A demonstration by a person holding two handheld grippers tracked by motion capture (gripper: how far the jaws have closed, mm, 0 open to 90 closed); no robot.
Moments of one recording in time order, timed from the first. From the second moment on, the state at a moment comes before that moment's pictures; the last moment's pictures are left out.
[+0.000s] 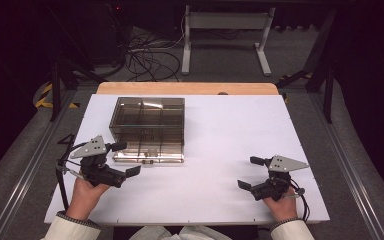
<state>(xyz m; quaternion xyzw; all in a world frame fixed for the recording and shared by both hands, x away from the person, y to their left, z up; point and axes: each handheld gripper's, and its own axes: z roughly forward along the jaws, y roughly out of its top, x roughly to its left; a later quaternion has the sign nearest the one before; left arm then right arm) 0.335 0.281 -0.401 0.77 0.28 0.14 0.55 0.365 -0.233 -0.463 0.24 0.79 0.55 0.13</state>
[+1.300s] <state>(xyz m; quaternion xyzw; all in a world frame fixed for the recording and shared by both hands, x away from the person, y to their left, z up) 0.314 0.313 -0.472 0.78 0.34 0.18 0.50 0.364 -0.231 -0.463 0.24 0.79 0.55 0.12</state>
